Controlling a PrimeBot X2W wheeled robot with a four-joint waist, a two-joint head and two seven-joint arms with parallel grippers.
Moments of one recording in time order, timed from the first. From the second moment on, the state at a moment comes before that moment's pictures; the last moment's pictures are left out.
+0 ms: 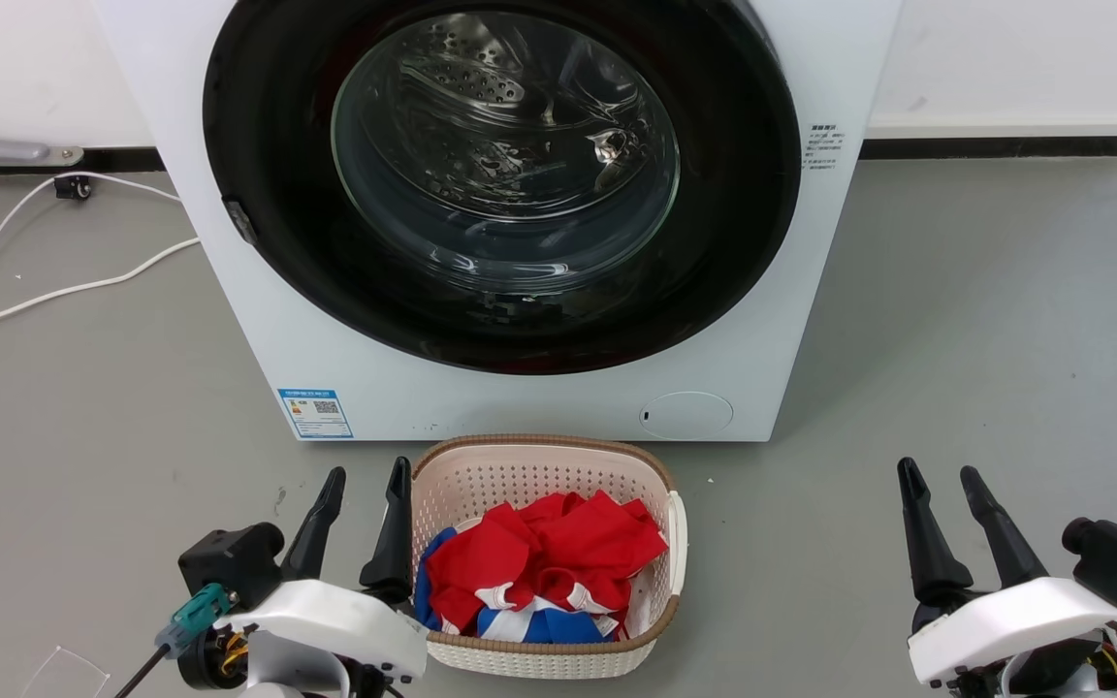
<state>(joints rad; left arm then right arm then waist) -0.07 0.10 -0.17 0.17 -0.52 -0.02 -0.14 0.00 -0.05 -0.02 0.09 0.43 0.13 -0.04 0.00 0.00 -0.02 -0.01</state>
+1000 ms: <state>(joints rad) -0.08 0.11 -0.19 0.17 -0.26 0.02 -0.21 0.00 -0.05 -0.02 0.05 0.20 0.13 -0.07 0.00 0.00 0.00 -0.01</state>
